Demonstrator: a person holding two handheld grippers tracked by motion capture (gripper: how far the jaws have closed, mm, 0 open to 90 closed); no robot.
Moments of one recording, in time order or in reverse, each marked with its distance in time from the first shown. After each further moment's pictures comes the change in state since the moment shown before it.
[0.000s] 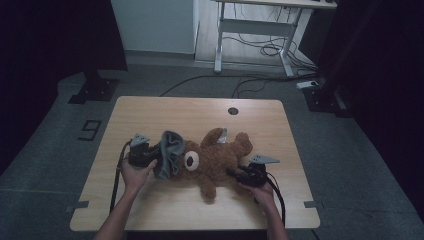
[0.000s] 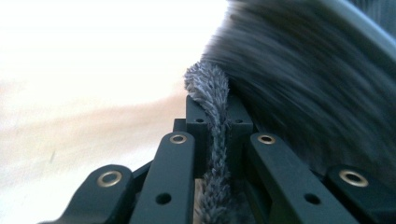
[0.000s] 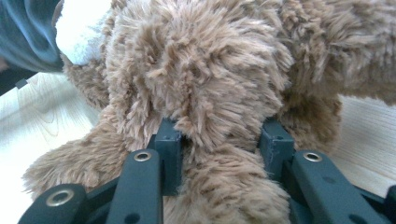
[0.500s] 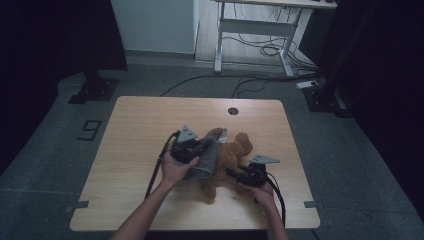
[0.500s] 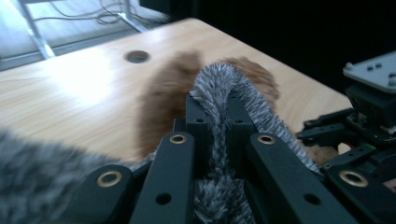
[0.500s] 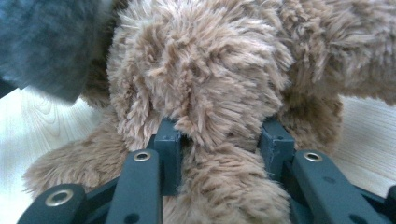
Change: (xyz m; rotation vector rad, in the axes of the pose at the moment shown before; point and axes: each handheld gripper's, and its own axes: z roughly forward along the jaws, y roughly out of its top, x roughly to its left) left arm -0.129 0.038 0.062 0.046 -0.182 0.246; right arm -0.001 0.000 0.000 -0.004 0.006 0.002
